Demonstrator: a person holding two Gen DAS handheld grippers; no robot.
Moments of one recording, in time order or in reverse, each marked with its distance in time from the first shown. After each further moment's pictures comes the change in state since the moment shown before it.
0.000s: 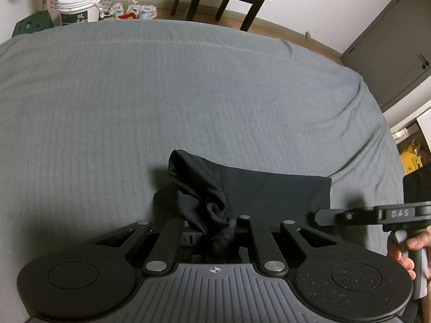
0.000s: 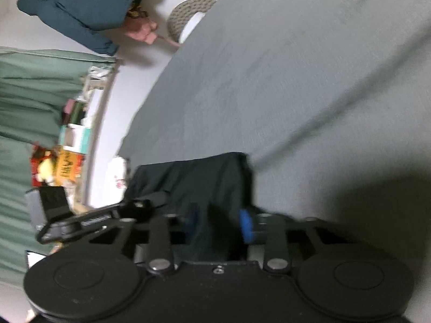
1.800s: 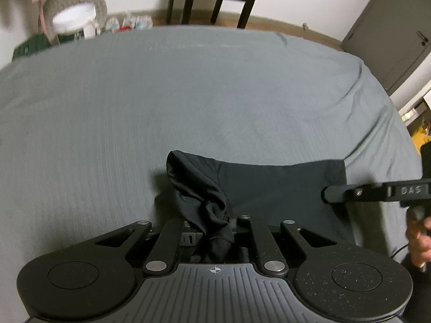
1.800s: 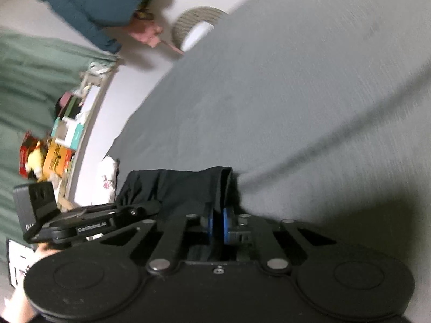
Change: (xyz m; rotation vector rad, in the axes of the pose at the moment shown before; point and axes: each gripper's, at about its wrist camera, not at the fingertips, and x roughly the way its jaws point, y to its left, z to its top) left arm -0.013 -0.017 -0.019 0.119 -0.042 0.085; right arm -0.008 0.009 -0.003 -0.142 -0.068 -0.044
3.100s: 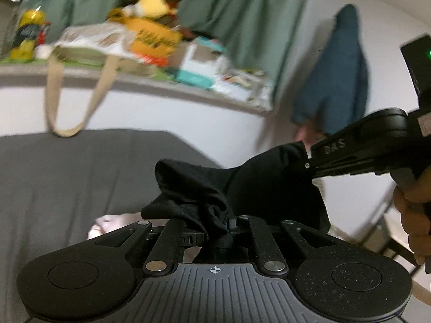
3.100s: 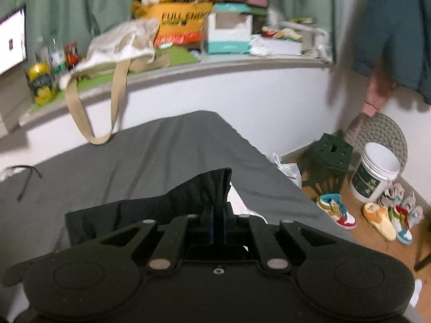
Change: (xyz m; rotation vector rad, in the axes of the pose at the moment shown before) left arm -0.139 0.270 -0.138 -0.830 -0.872 0.686; right arm 0.284 0.456 -0.016 -1.213 0.099 -0.043
